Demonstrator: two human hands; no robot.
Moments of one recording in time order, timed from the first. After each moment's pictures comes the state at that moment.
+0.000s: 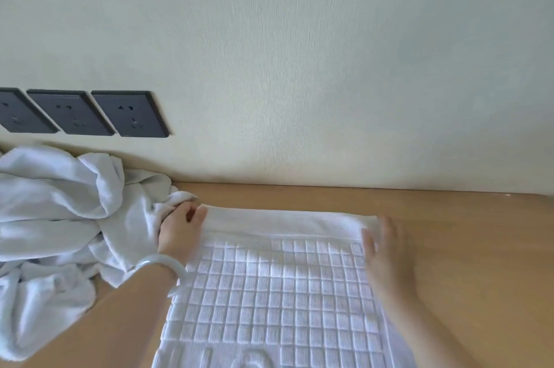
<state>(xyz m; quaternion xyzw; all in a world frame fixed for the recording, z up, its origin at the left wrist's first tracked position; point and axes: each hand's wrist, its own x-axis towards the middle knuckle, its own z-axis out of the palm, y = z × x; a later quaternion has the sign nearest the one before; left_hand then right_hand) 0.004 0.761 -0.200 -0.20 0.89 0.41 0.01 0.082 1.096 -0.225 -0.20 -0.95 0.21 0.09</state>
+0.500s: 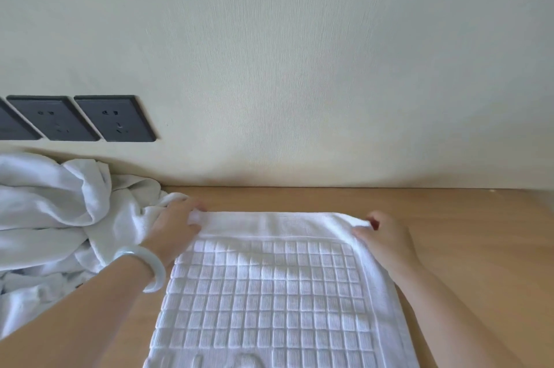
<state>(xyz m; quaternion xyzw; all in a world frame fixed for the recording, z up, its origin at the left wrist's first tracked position) 0.005 0.769 -0.159 -0.03 0.96 0.25 0.09 0.064 1.113 -0.180 -0.22 -0.88 0.42 0.02</state>
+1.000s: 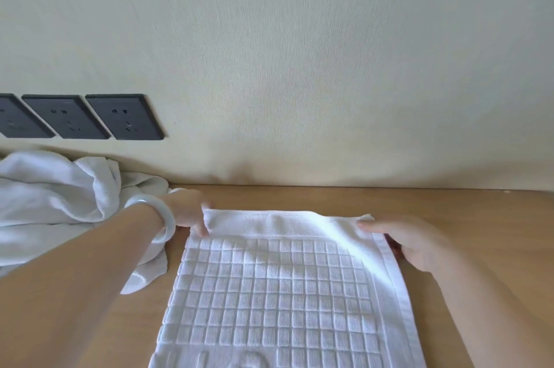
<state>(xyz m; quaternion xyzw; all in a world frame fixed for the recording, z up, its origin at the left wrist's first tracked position) -0.042 0.768 -0.131 0.01 0.94 0.04 0.35 0.049 1.137 -0.162 -0.27 -0.72 0.61 -0.19</state>
